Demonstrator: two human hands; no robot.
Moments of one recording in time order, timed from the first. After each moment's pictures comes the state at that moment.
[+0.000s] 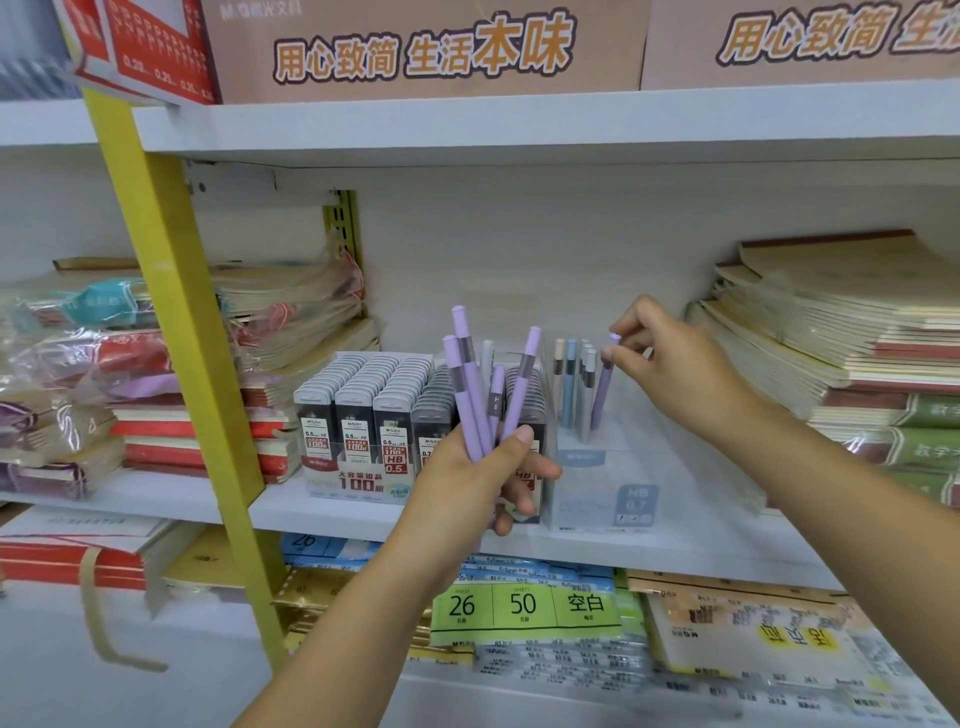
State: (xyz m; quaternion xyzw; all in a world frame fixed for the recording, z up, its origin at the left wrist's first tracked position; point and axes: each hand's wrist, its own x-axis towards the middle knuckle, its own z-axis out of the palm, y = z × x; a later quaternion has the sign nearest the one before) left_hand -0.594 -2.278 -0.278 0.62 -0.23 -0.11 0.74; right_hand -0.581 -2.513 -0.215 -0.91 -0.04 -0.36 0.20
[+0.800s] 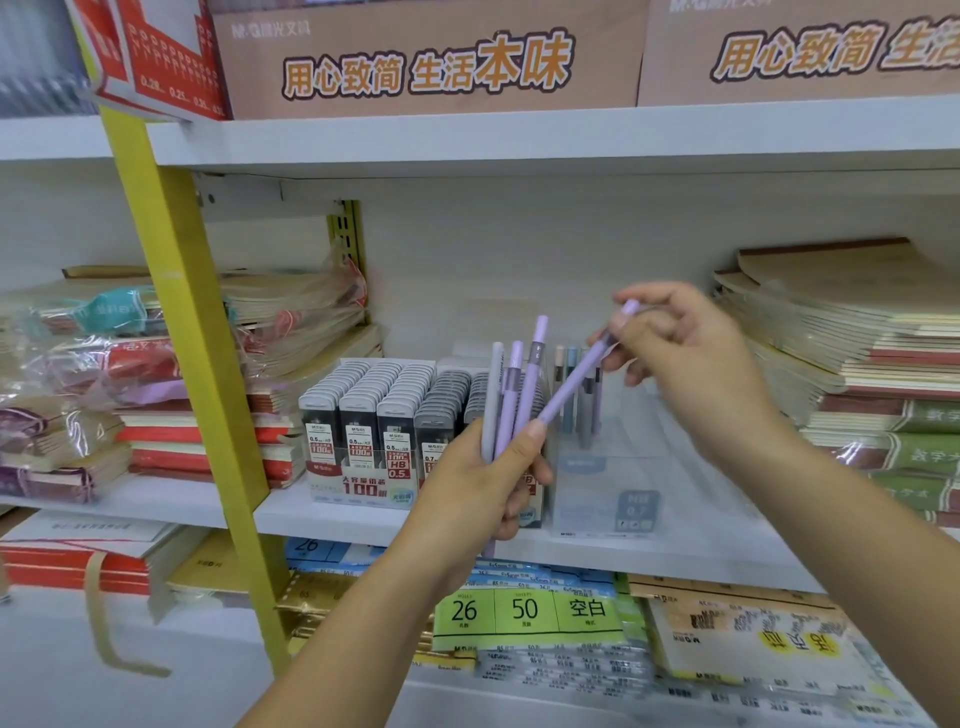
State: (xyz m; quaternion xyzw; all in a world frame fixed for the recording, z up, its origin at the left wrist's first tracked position) left_hand -0.599 -2.280 -0.271 0.61 -0.25 -0.12 0.74; right_hand -0.629 -2.465 -0.193 -0.74 -0.09 -0.35 0.57
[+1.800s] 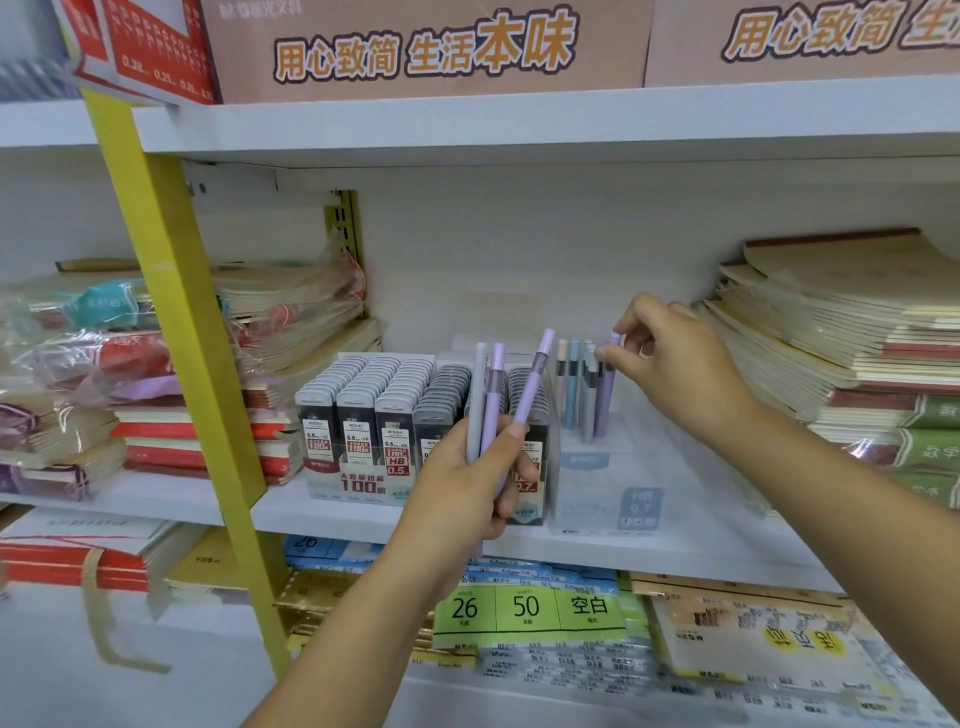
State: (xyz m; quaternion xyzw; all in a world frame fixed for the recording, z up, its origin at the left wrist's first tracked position) left_hand -0.596 -2.277 -0.277 0.61 -0.20 -0.10 0.76; right_hand -0.582 -2.507 -0.213 -0.90 -0.04 -0.40 0.16
